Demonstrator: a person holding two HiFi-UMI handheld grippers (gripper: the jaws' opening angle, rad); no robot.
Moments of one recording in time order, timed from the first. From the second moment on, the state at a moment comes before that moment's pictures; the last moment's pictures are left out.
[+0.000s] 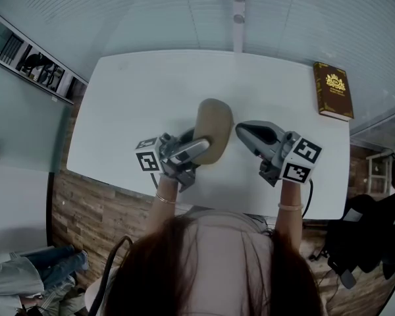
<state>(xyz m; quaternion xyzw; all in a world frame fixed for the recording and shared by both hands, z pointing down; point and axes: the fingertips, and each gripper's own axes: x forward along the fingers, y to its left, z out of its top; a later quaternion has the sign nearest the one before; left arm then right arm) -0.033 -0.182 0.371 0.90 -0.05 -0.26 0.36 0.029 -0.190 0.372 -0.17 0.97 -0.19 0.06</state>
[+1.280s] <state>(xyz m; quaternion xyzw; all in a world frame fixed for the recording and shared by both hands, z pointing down) -0.049 -0.174 0.367 0.87 -0.04 -0.31 0.37 0.014 -0.161 0.377 -0.18 0.96 -0.19 0.05</state>
